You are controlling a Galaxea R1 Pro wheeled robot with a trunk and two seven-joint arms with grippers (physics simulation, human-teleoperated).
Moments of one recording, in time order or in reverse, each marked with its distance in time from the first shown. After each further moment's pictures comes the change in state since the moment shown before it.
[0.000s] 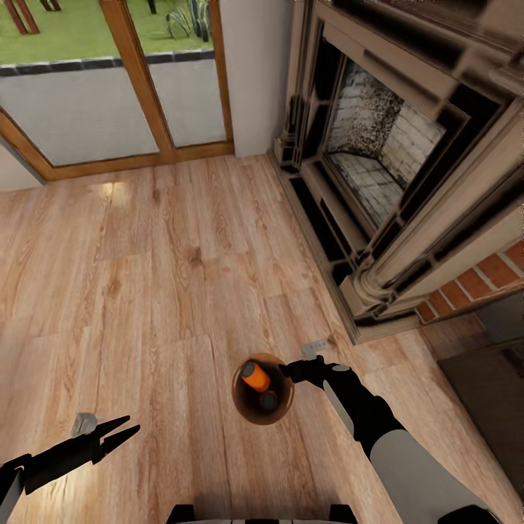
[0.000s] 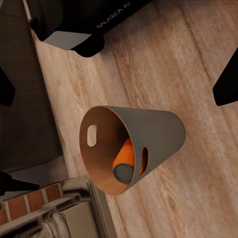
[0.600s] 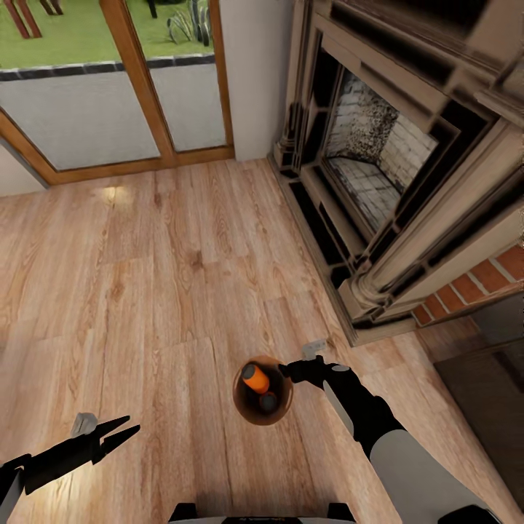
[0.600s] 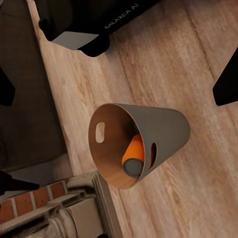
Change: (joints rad) left arm 0.000 0.000 0.001 0.000 0.000 0.000 0.000; right arm 0.000 0.000 0.005 0.000 0.000 0.000 0.000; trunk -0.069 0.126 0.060
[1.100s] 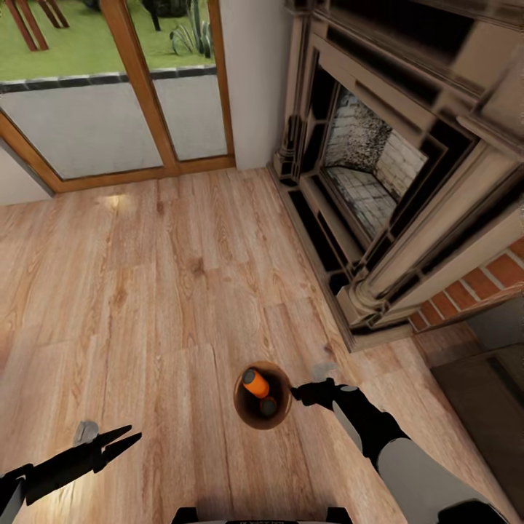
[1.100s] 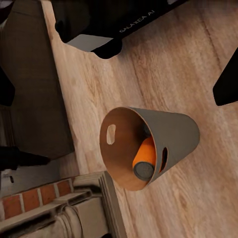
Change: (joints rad) left arm 0.000 -0.001 0.001 0.072 -0.005 -0.006 0.000; right arm 0.000 -0.028 -0.005 0.208 0.000 -0.087 -0.003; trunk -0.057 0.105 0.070
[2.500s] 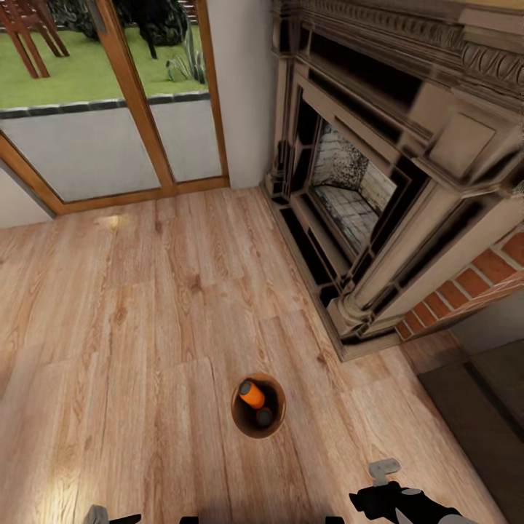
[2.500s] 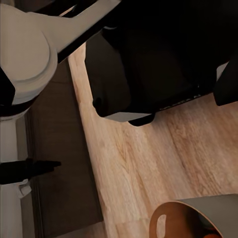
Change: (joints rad) left arm 0.009 0.013 -0.076 0.504 -0.152 -0.409 0.004; right arm 0.127 -0.140 -0.001 0.497 -0.013 -0.278 0.001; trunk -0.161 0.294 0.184
